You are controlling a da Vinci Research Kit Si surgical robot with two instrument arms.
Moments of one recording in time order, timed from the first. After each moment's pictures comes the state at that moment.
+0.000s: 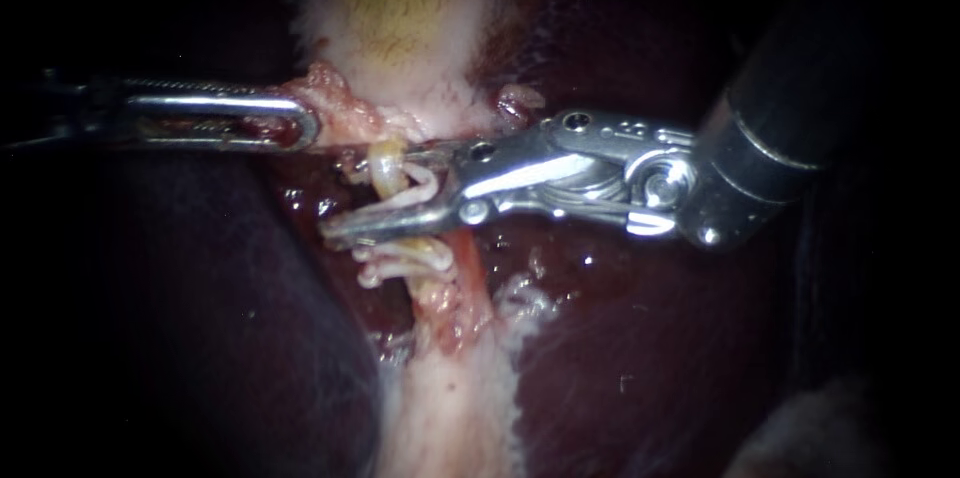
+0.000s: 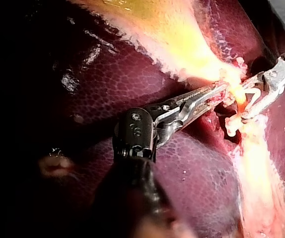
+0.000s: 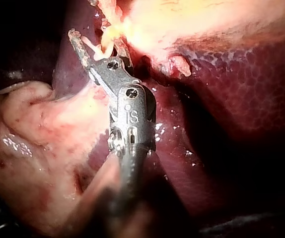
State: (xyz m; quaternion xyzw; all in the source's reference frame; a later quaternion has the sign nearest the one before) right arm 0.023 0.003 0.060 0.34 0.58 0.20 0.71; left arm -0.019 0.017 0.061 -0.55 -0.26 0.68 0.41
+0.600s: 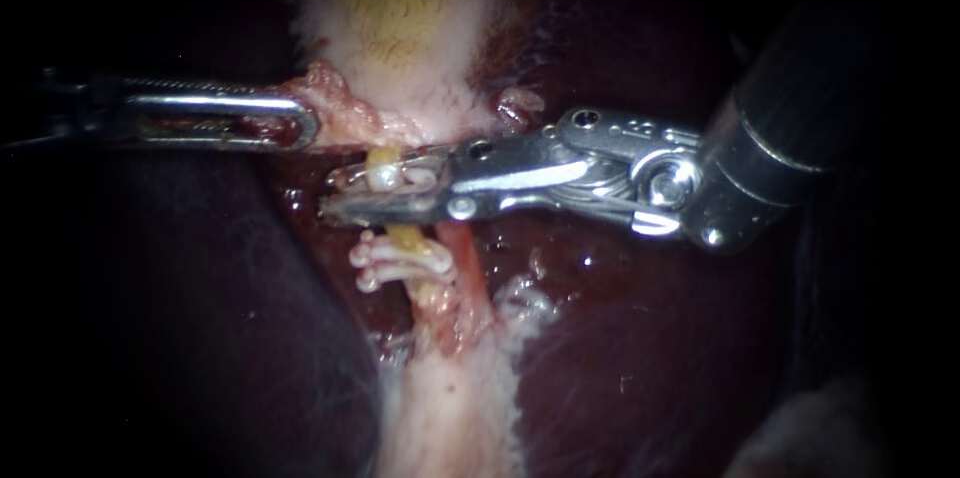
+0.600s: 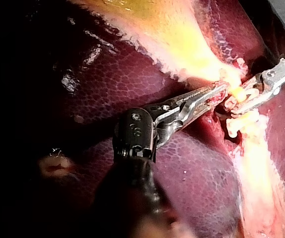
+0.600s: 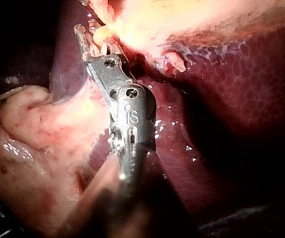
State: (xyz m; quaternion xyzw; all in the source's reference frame) right arm 0.023 0.004 0.061 0.35 0.58 0.22 0.71; left arm -0.019 0.017 0.061 -0.55 -0.27 0.68 0.41
